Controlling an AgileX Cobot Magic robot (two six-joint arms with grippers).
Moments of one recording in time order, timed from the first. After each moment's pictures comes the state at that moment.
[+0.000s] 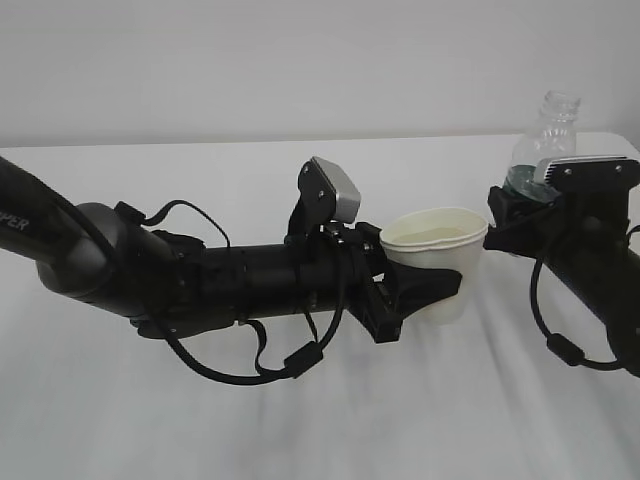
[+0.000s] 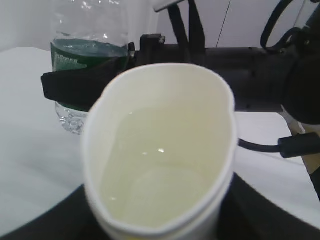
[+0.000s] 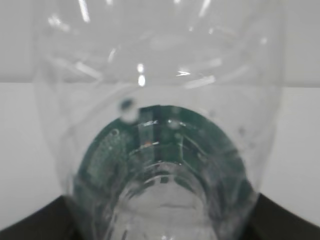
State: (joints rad) left arm -0.64 2.17 -1.07 0.79 -1.03 -0.57; right arm 0.15 2.03 -0.65 0.06 -1.12 -0.02
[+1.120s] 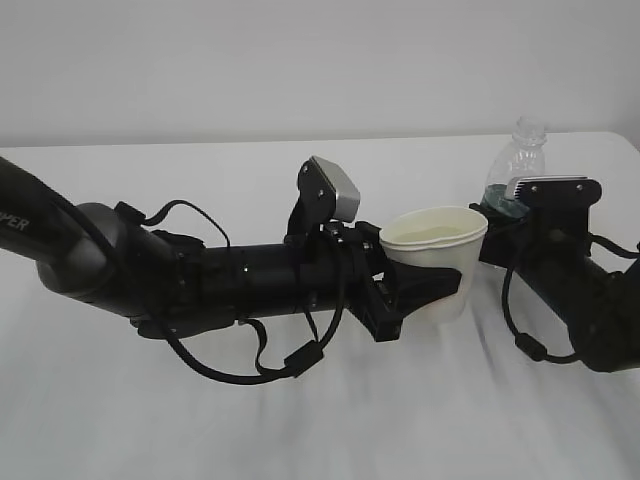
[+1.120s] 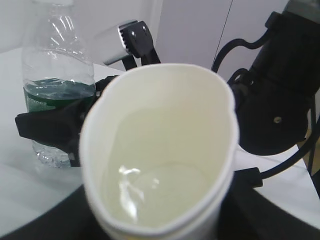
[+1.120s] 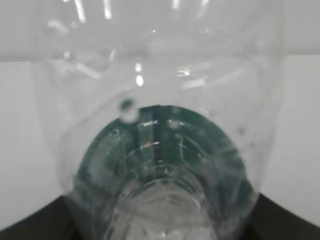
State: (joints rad) left arm -0.64 2.17 -1.07 0.78 -1.03 -0.57; right arm 0.15 2.21 -0.79 0.06 -1.12 0.02
